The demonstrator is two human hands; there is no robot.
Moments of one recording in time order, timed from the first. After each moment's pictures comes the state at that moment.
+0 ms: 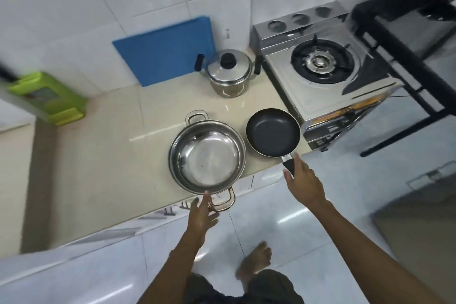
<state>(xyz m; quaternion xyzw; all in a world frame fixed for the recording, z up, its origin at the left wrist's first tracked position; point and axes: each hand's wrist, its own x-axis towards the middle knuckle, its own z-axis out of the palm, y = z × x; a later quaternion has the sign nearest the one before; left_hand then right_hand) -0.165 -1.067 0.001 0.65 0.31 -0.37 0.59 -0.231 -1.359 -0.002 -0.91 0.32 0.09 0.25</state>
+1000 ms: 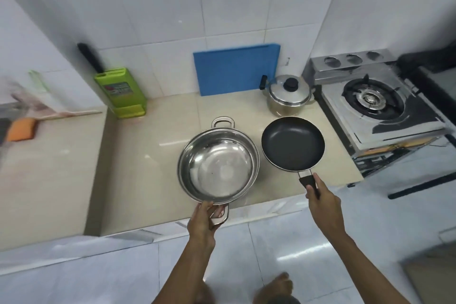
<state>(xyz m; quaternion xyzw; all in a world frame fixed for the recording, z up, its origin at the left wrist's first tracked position) -0.115 -0.902 0.034 0.46 0.40 -0.21 0.76 -0.193 -1.191 0.046 -0.87 0.32 -0.08 0.36</state>
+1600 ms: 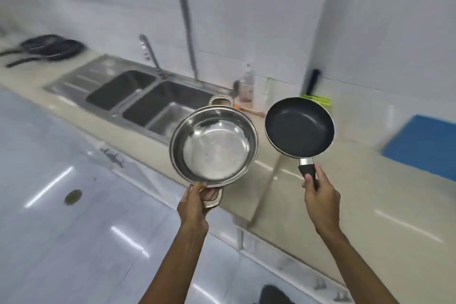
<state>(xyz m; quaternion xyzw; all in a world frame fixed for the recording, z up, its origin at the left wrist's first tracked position) -0.082 -0.457 0.130 0.37 0.46 0.16 0.79 0.021 -0.721 0.112 -0.87 0.02 -0.06 0.48</state>
